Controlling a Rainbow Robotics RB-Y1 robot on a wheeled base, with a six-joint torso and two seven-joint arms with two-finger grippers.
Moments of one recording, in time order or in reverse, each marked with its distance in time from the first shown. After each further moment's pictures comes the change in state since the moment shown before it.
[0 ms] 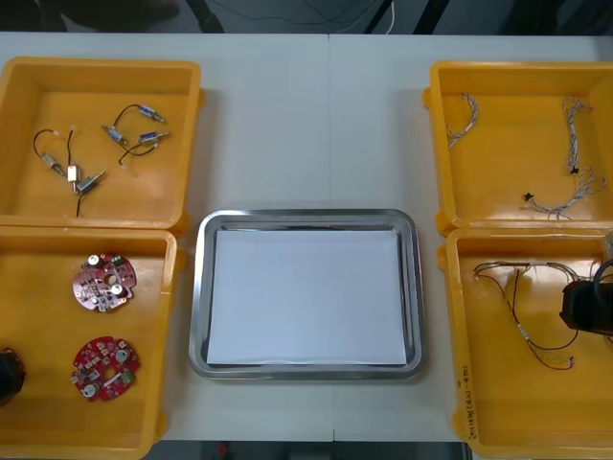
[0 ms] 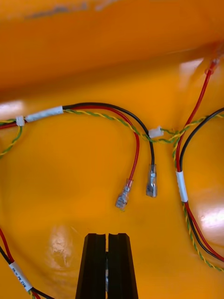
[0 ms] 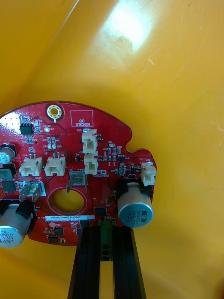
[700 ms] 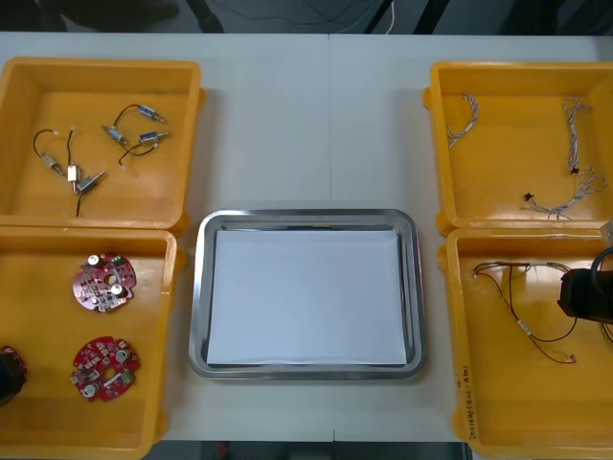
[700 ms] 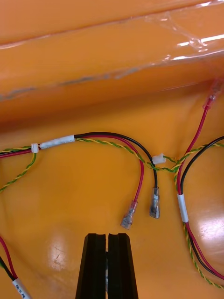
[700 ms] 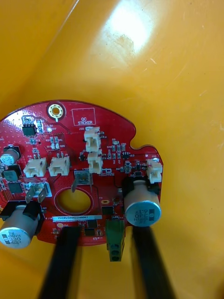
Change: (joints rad) right arm -0.037 0.012 0.000 -0.001 0.031 0.001 0.000; left arm 0.002 0.000 0.000 0.000 0.000 0.000 0.000
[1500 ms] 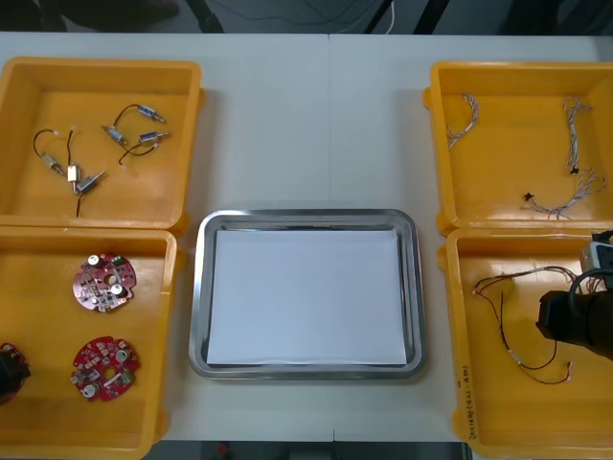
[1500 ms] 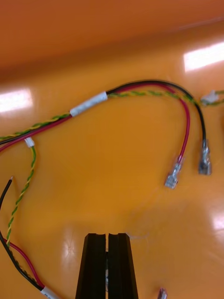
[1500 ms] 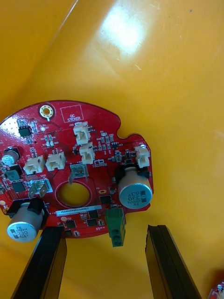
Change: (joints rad) right arm 0.071 0.093 0.020 -0.075 0.058 0.001 0.000; left arm 0.020 0.000 0.021 -0.034 0.004 0.000 0.000
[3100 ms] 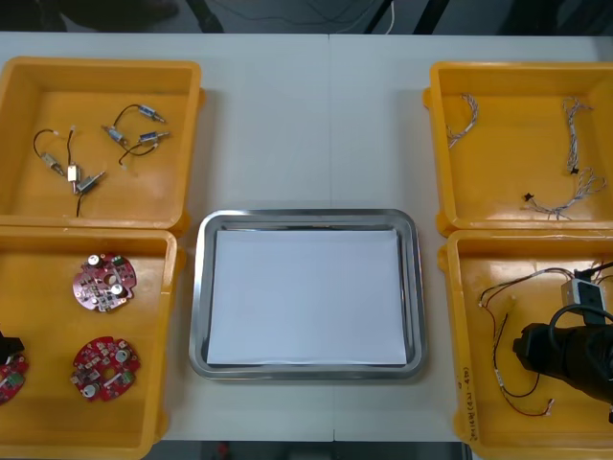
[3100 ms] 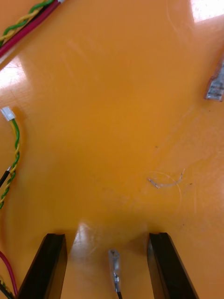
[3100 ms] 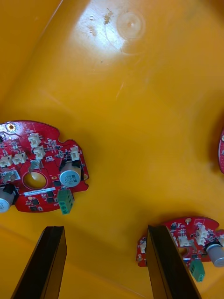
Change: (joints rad) right arm 0.087 0.125 0.025 0.013 0.063 -0.012 0.000; left arm -0.021 0.000 0.154 -0.153 0.130 0.190 0.000
